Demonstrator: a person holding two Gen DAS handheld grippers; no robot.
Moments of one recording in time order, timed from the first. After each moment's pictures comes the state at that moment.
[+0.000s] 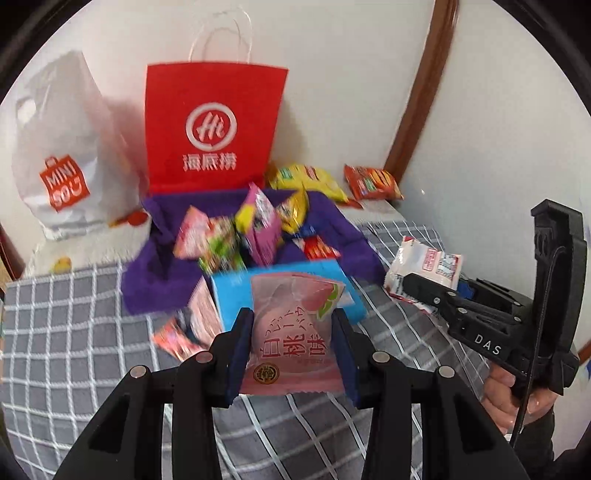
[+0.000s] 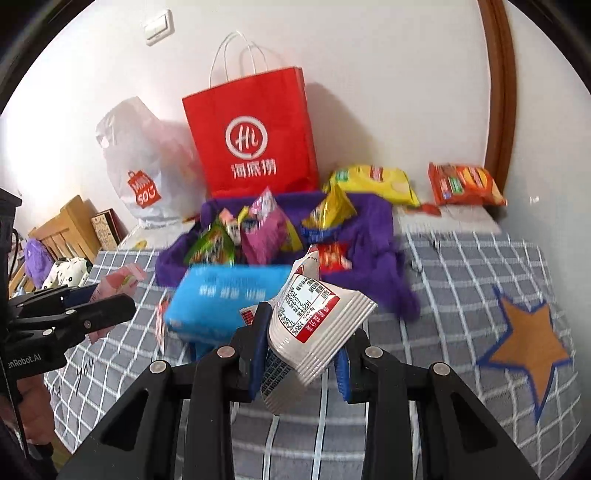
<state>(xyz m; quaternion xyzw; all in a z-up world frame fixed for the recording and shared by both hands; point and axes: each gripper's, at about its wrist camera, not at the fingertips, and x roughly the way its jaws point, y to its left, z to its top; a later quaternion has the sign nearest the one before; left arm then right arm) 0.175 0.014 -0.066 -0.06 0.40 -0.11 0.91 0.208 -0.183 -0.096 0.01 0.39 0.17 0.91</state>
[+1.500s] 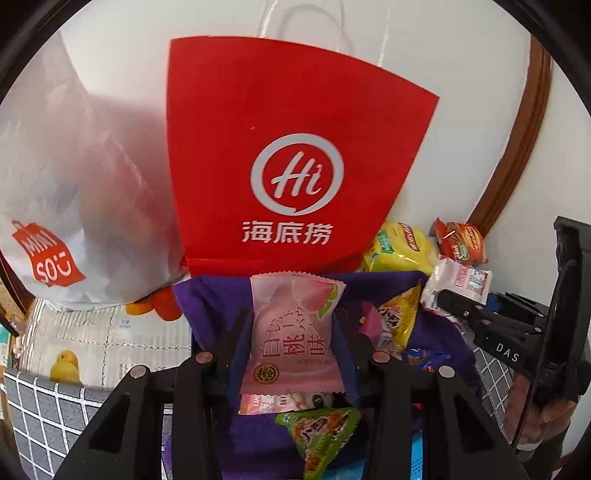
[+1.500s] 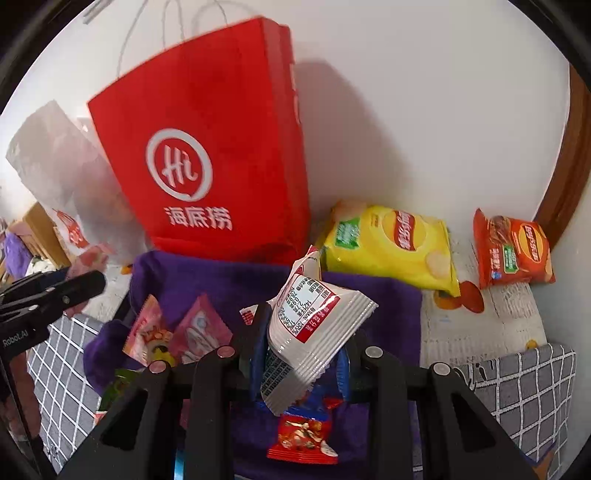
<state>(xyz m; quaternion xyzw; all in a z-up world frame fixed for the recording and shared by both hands) 0.367 0.083 -0.087 -0.08 0.40 -0.03 0.91 0.430 -0.134 -0.123 -0.03 0.43 0.16 0.89</state>
